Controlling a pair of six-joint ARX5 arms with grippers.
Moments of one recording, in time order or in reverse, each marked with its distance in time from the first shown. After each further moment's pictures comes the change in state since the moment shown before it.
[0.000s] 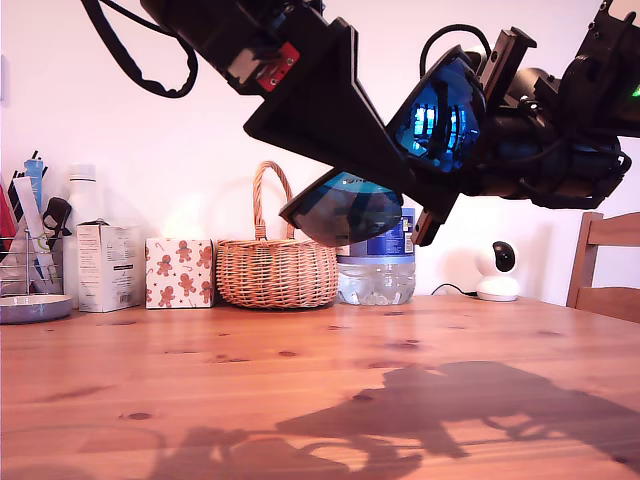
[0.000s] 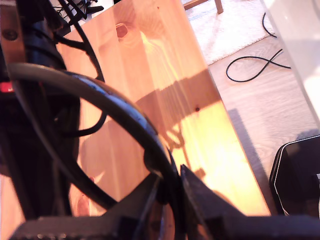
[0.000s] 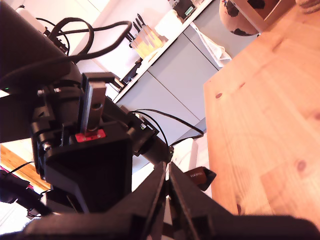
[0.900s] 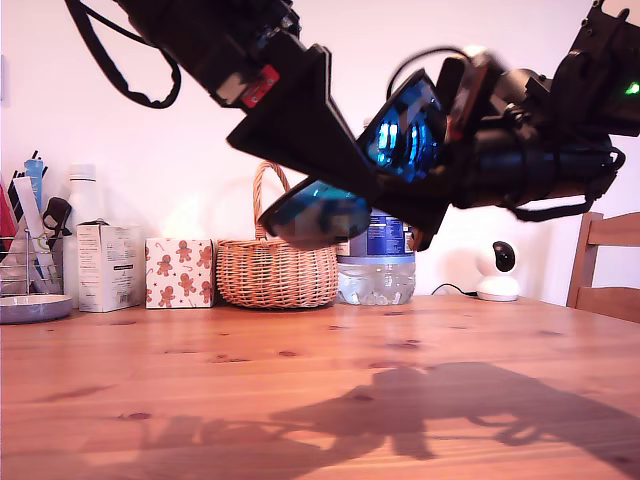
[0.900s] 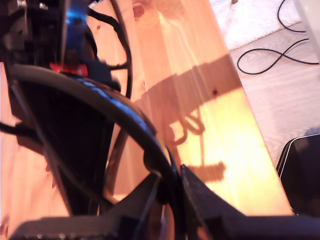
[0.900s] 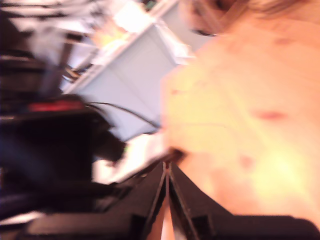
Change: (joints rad) left arm 0.037 0.000 0.000 -0.001 -0.005 0.000; right arm 0.027 0.000 0.002 0.004 0.231 -0.082
